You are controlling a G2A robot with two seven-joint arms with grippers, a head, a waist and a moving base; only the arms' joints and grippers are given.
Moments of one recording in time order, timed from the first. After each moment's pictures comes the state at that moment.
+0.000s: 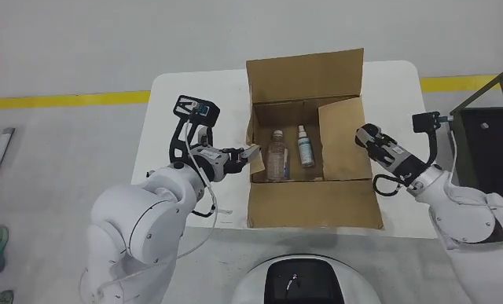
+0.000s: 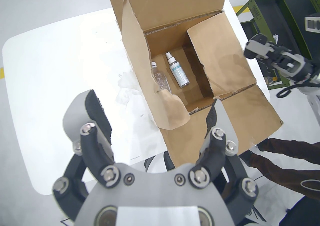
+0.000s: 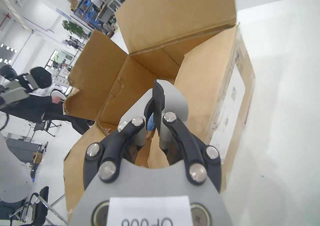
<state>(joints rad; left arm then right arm) 0.88 -1.28 -1.29 -2.22 1.05 0.15 -1.39 -1.37 -1.16 1.59 -1.92 -0.39 -0.18 0.45</state>
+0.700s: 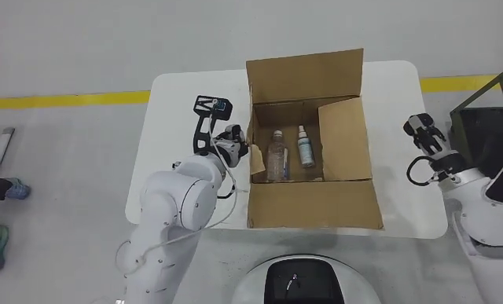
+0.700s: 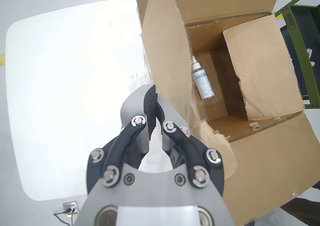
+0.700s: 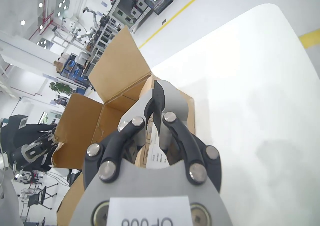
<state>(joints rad) 0.85 -1.29 -1.15 -2.00 1.16 0.20 -1.20 -1.44 -1.17 1.72 -1.86 -0.28 -0.05 0.24</state>
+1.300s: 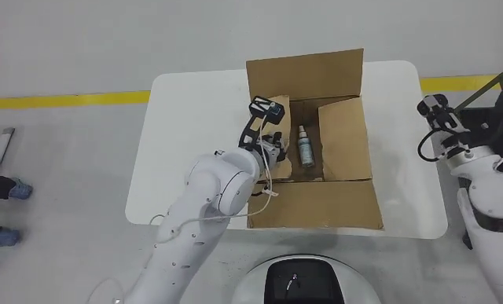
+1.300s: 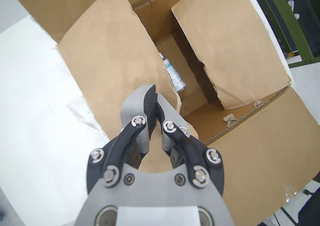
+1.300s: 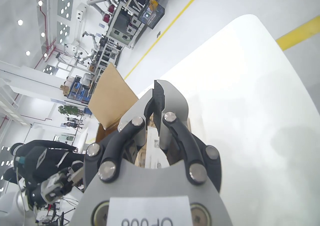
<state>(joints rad) 0.71 -1.34 -0.94 -1.80 1.07 0.11 -1.18 -1.23 -1.17 1.72 -1.69 -0.17 0.02 0.27</state>
